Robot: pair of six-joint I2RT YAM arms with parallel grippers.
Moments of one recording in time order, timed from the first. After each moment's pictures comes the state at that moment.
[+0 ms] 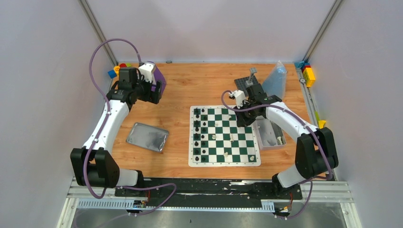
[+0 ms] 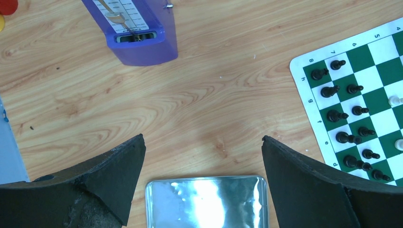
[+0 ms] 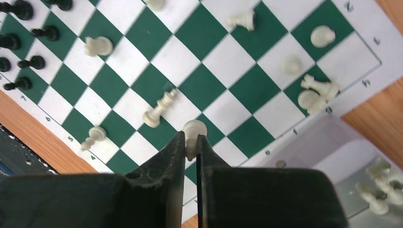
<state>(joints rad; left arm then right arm) -0.07 1.35 1.20 -0.54 0.21 0.19 0.39 1.53 1.10 -0.67 -0.34 -0.31</state>
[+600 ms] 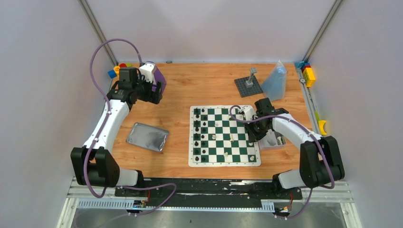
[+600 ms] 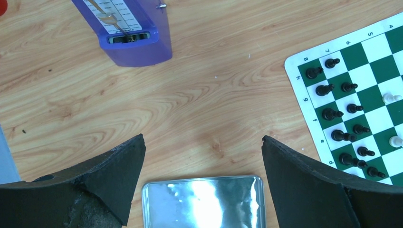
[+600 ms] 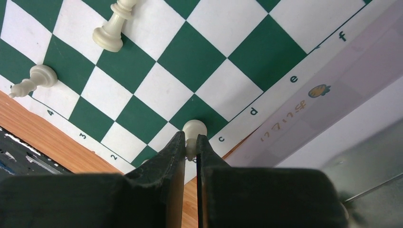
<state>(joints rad) -0.07 1.35 1.20 -0.54 0.23 0.19 0.27 1.41 0.83 -0.71 -0.29 -0.37</state>
